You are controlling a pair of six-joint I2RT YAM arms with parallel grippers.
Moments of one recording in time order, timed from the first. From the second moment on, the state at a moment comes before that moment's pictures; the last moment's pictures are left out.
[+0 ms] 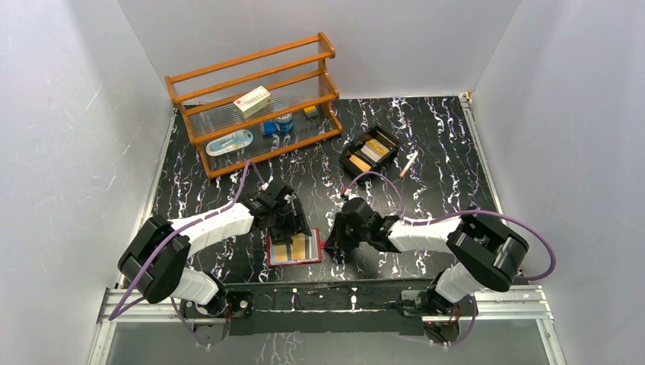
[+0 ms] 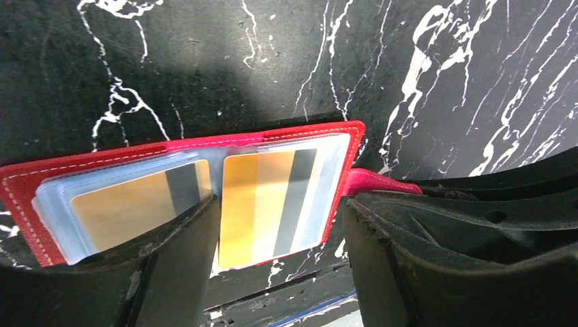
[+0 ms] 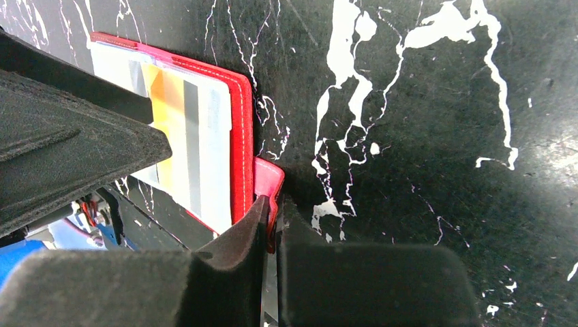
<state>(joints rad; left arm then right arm) -0.70 1.41 0.72 -0.44 0.13 -0.95 0.96 1.48 0.56 0.12 -0.13 0.92</state>
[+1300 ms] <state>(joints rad) -0.52 1.22 0.77 -0.54 0.26 -0.88 0.95 1.28 0.71 -0.25 0.07 0.87</state>
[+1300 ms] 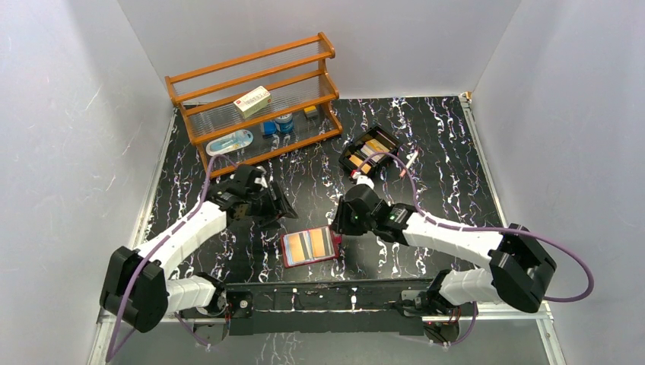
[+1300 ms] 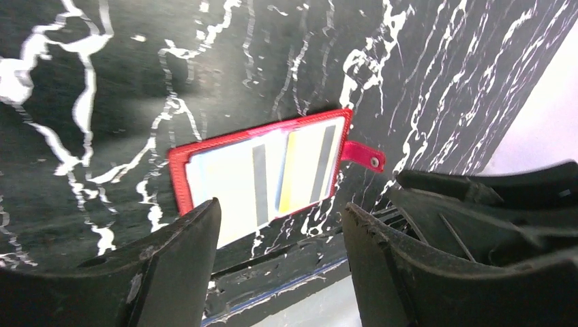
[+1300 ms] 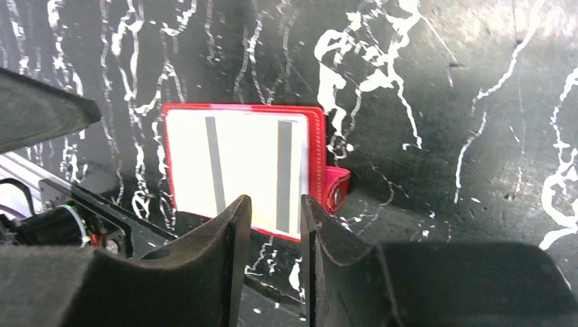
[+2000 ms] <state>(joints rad) -0.40 1.21 0.53 -0.49 0.38 -0.83 1.05 1.70 1.04 -0.32 0.06 0.75</state>
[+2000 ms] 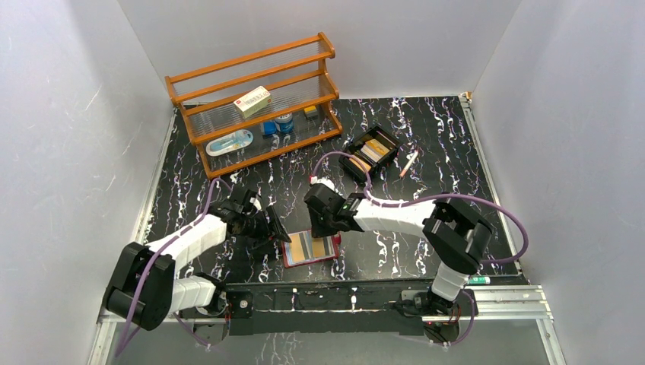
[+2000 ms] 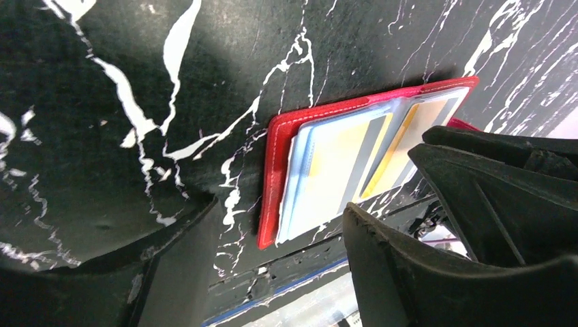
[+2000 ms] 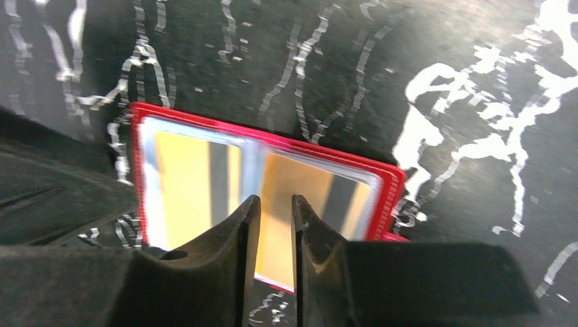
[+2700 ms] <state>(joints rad) -0.42 1.18 0.37 -0.04 0.61 -0.98 1.05 1.63 0.89 -0.25 0.17 0.75</state>
